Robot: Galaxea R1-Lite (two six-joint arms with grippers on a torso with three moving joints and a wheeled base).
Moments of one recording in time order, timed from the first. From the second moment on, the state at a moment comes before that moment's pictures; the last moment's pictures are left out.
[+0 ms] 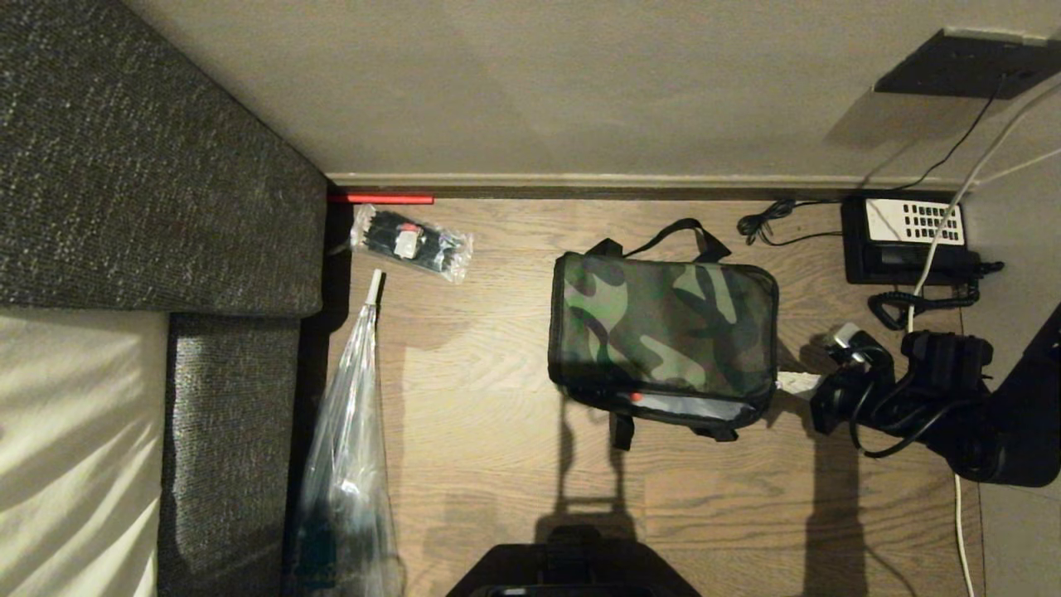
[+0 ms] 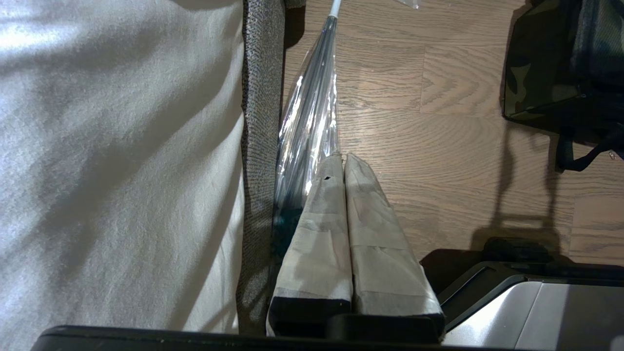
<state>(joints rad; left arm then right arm) 0.00 0.00 0.00 0.00 0.00 -0.01 -0.21 2.26 -0.78 -1.04 0.69 -0.54</state>
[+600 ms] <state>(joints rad) 0.00 0.00 0.00 0.00 0.00 -0.01 -0.21 2.24 -0.75 -1.02 0.63 -0.55</state>
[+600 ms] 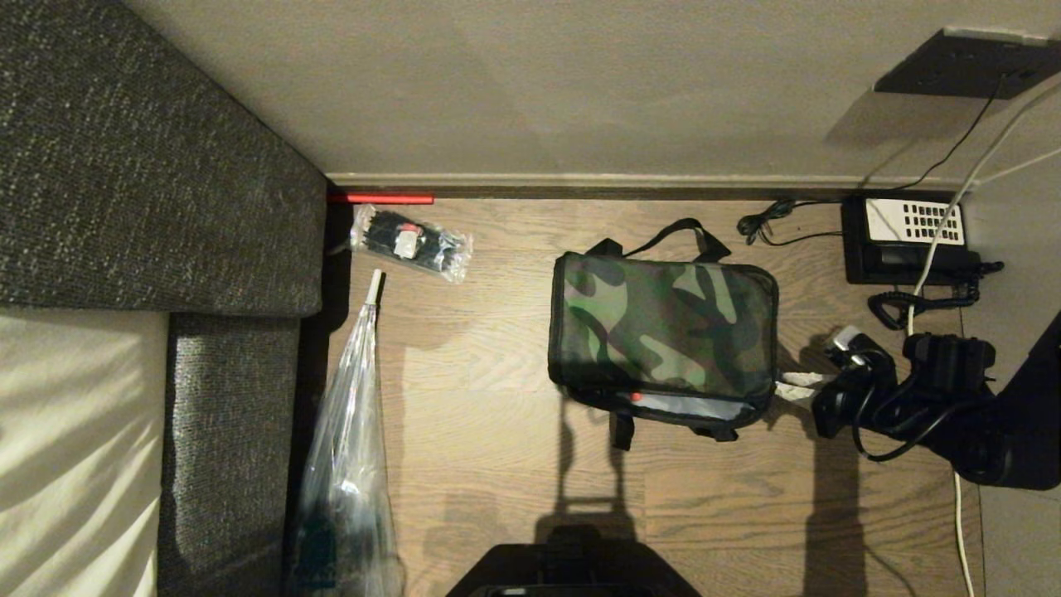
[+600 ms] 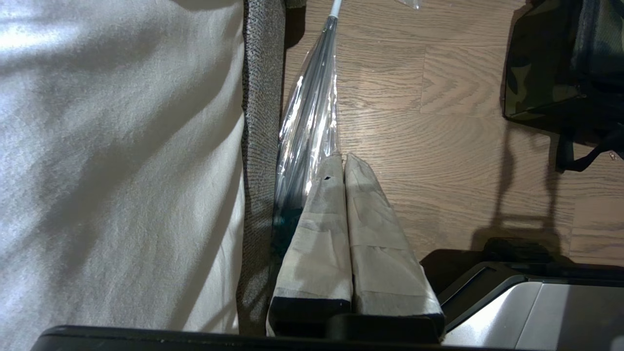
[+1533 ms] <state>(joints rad) 0.00 0.00 0.00 0.00 0.00 -0.01 -0.21 2.13 -0.80 -0.71 0.49 -0.25</state>
